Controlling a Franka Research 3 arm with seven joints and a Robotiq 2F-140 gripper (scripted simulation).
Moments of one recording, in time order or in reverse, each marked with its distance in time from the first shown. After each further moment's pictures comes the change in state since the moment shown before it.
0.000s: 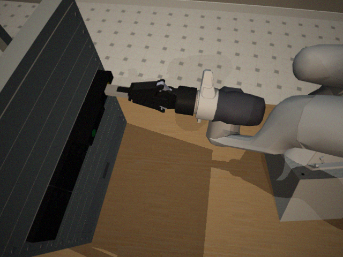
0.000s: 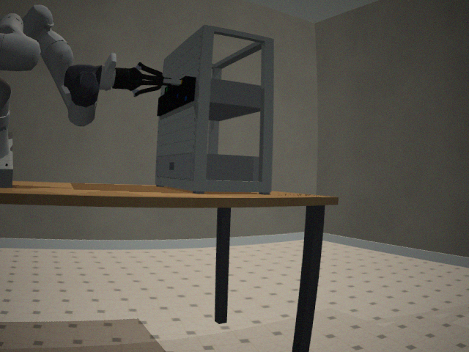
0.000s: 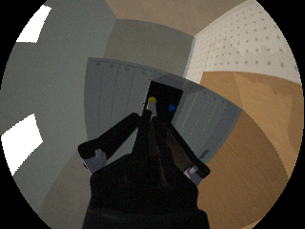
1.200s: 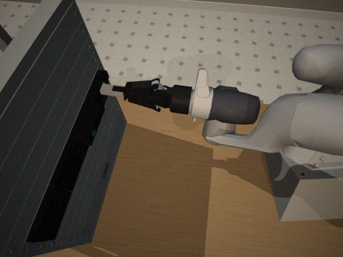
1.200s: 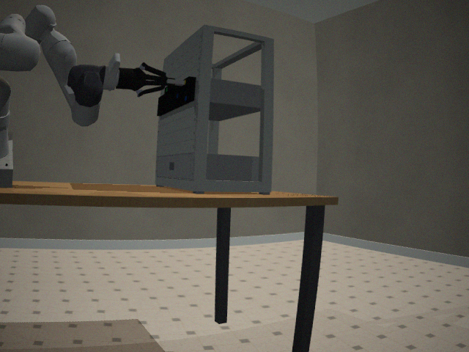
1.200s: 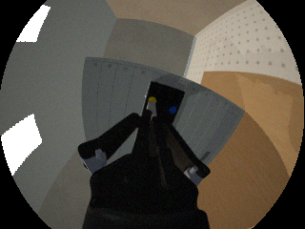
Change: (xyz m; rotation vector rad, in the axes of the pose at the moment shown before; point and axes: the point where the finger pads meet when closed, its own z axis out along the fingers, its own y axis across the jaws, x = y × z) arm 0.000 0.000 0.013 0.000 -0.004 -0.001
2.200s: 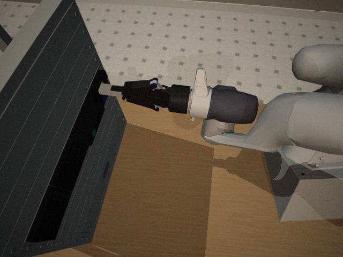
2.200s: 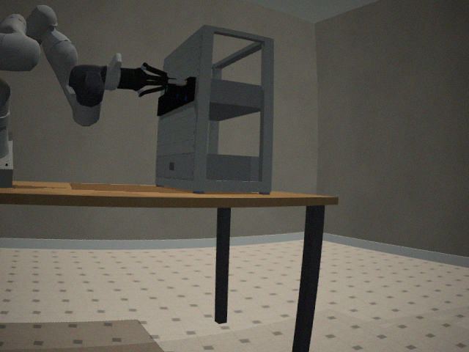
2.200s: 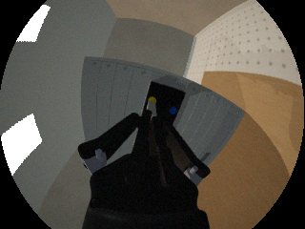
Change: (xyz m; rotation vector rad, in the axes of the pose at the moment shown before) arm 0.000 0.000 0.004 0.000 -0.004 -0.002
